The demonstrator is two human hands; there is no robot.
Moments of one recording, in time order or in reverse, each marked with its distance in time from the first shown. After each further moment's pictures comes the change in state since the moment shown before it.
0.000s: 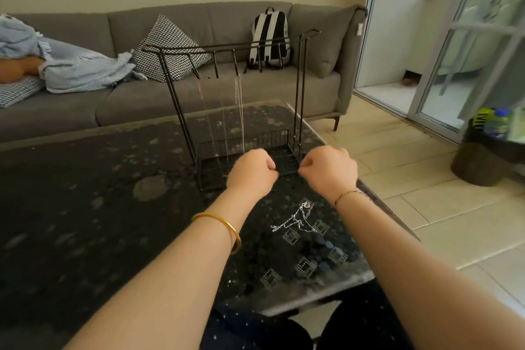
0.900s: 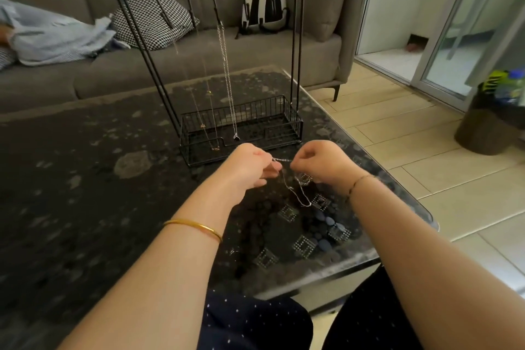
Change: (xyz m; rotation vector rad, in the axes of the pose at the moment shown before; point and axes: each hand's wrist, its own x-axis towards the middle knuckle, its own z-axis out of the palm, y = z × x) left_hand -0.008 -0.016 0.028 -0.650 -0.293 -0.303; right_hand -0.001 0.031 0.036 0.497 -0.319 0.007
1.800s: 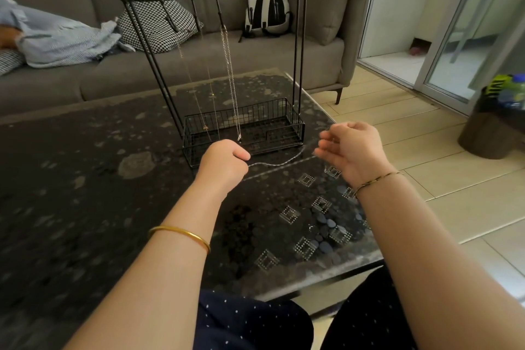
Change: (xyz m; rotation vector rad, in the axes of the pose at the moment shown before) left_hand -0.002 -0.007 -0.026 0.414 0.341 0.113; right_hand -0.011 -0.014 -0.023 0.983 0.354 0.188
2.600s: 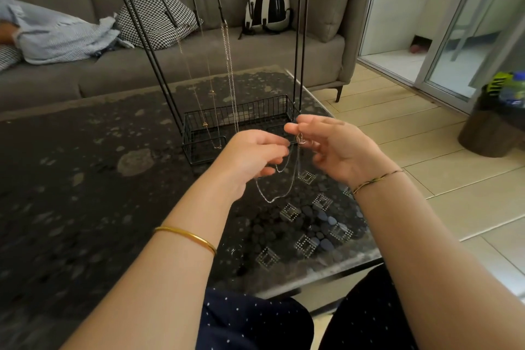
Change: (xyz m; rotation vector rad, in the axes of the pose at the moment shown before) left_hand -0.019 0.028 0.001 -0.454 -0.314 0.037; right_hand -0.012 -0.002 0.008 -0.124 -0.328 0.085
